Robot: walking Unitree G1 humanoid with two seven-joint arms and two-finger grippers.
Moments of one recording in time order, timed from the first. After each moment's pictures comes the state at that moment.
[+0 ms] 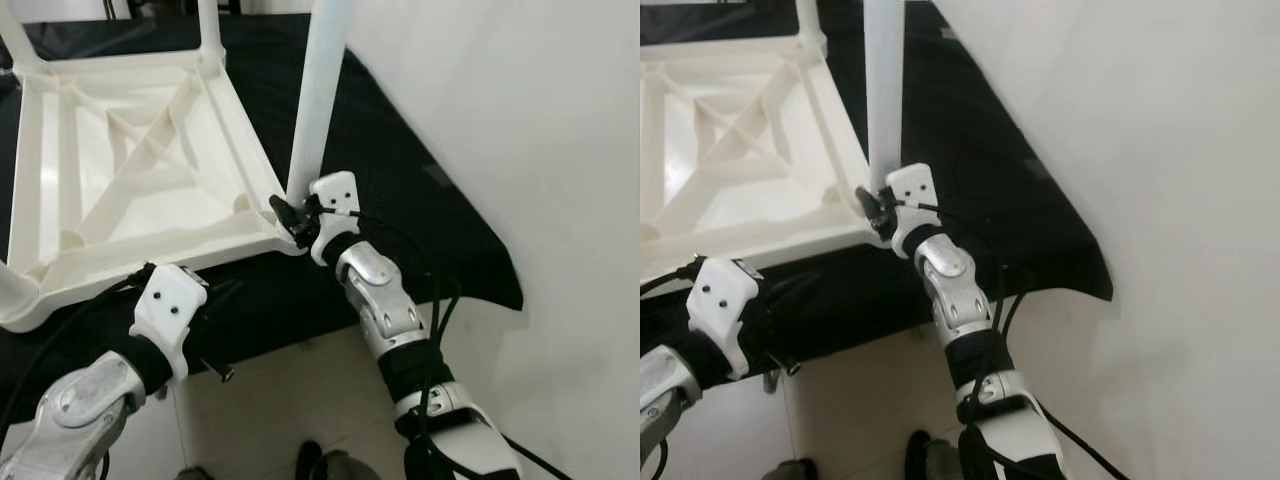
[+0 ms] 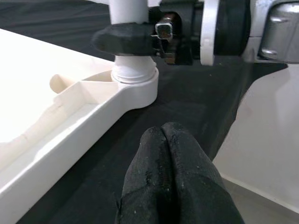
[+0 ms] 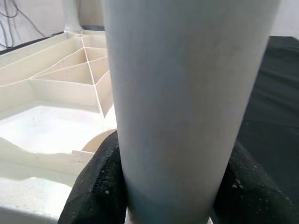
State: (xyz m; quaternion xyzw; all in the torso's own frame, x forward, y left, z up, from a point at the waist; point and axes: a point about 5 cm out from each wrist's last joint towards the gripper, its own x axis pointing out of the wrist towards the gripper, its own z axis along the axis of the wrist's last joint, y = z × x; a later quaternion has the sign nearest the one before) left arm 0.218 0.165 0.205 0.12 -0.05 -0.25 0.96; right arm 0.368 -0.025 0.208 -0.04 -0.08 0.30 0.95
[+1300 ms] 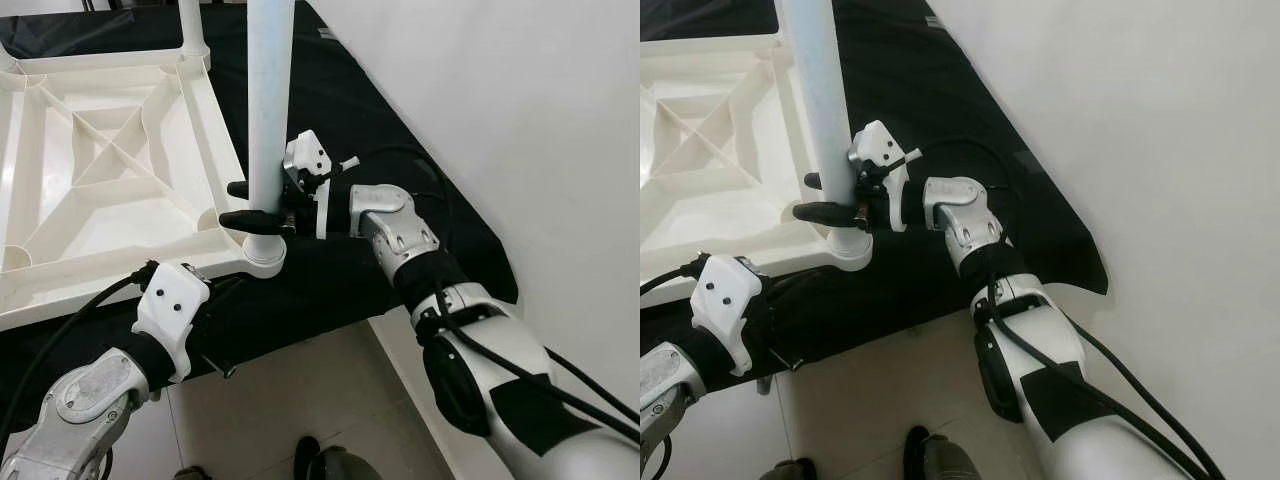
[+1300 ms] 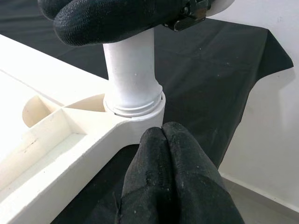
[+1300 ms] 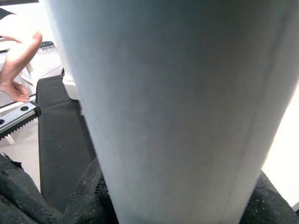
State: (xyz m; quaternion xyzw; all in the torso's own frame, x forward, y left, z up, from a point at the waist) left arm 0.220 0.163 0.206 0.12 -0.05 -0.25 0.96; right arm 0.375 -0.026 0.260 -0.11 -0.08 0.65 0.75
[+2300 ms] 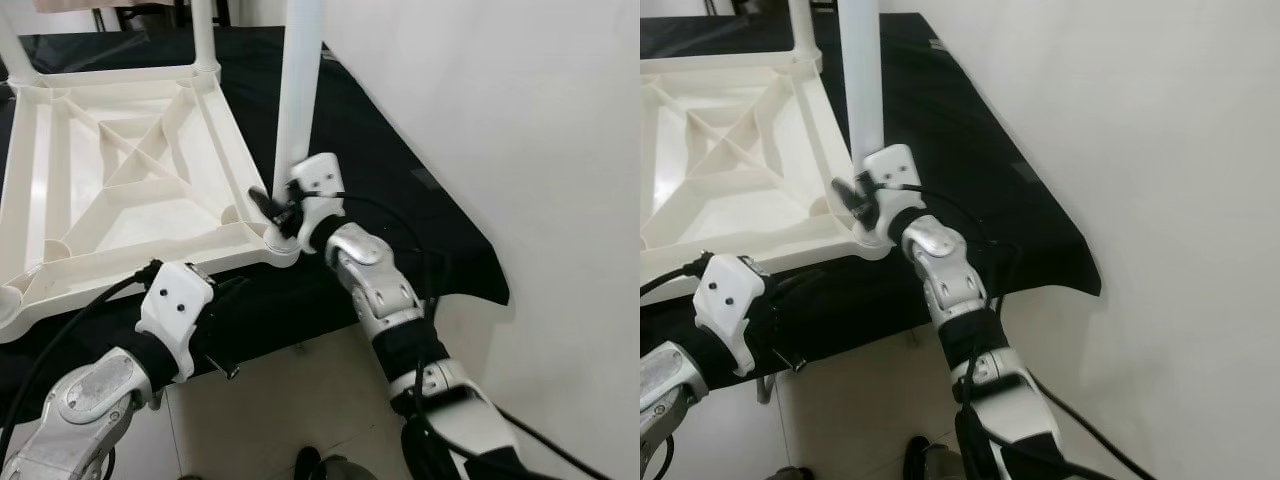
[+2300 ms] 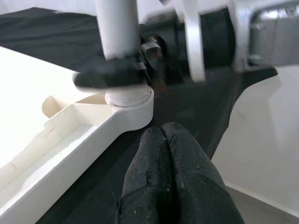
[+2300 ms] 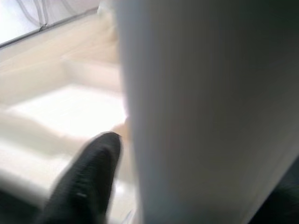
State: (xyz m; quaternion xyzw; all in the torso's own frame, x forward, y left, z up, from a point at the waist) left arm 0.219 0.161 0.209 0.13 -0.06 -0.25 0.96; right arm 0.367 -0.015 0.205 -0.04 -0.02 0.37 0.93
